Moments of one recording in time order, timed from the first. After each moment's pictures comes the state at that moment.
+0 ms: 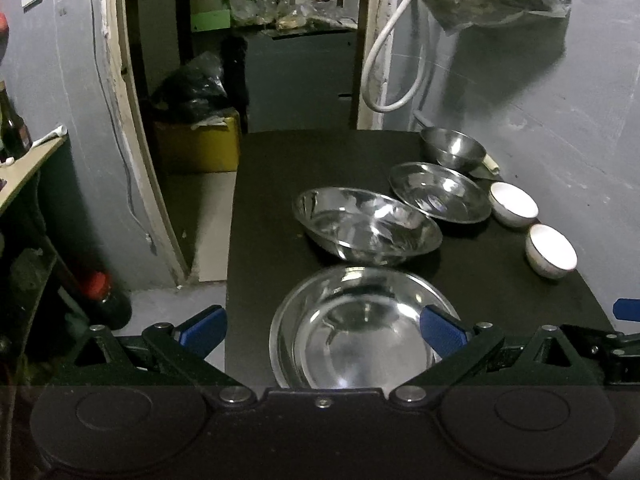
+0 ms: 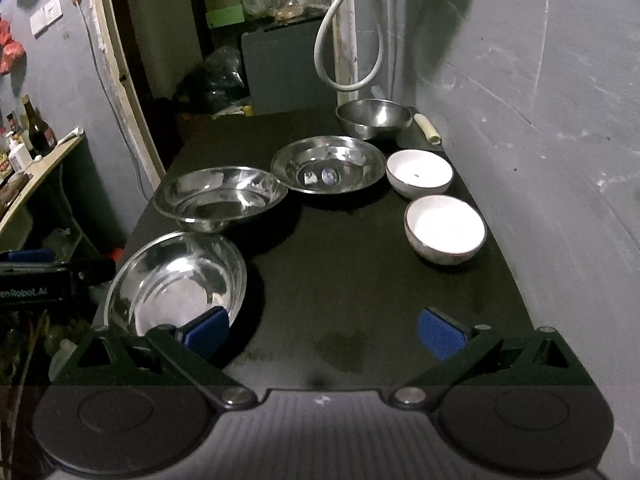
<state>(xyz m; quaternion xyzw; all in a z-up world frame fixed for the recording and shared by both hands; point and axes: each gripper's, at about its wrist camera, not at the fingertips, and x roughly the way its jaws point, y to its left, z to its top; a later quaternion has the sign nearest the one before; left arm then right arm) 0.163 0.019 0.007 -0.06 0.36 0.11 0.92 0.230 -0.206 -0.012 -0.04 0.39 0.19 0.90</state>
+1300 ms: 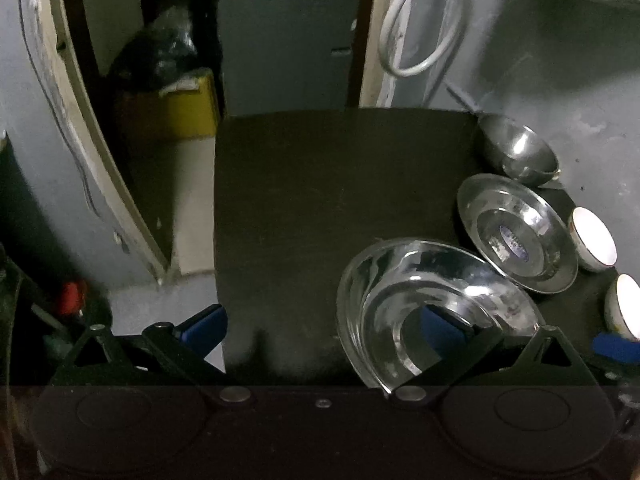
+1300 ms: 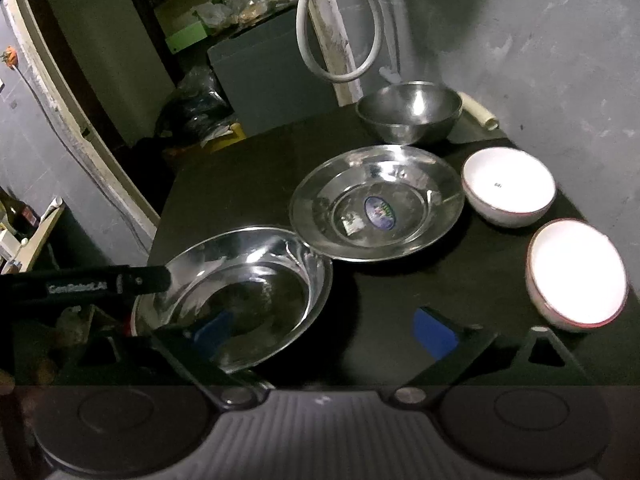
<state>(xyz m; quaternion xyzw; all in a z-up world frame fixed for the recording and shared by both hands) 0.338 0.121 -0.029 -0.07 0.45 0.06 0.89 0.353 -0.119 -0.054 0.08 0.42 0.18 0.89</state>
